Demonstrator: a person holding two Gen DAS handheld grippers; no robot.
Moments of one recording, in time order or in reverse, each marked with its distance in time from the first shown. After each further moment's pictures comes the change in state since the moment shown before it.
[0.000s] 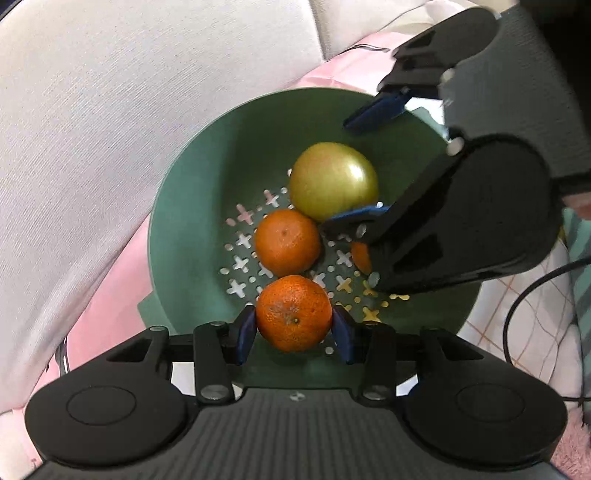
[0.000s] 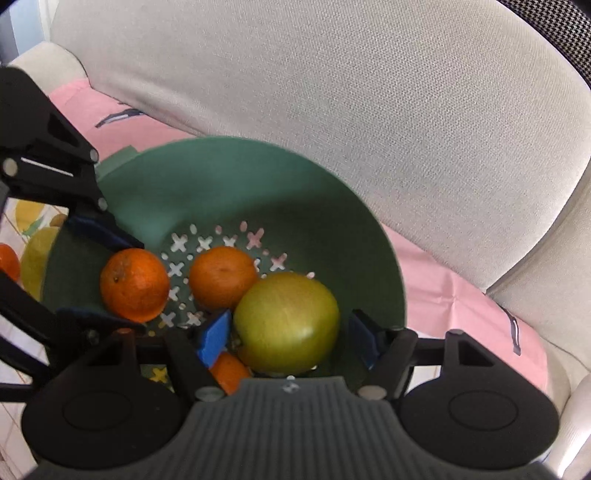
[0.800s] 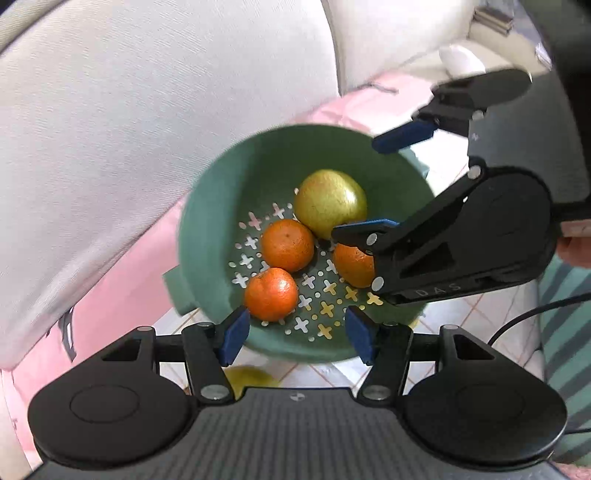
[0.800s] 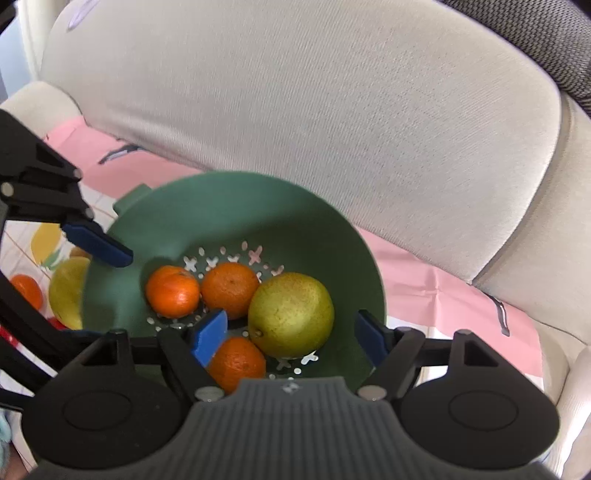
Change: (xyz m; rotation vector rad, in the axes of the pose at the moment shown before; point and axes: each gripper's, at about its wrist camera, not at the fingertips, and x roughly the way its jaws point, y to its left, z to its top) left arm -0.049 0.002 -0.026 -0.128 -0.098 -0.016; right arm -0.037 0.003 -0.005 0.107 -0.074 -0.019
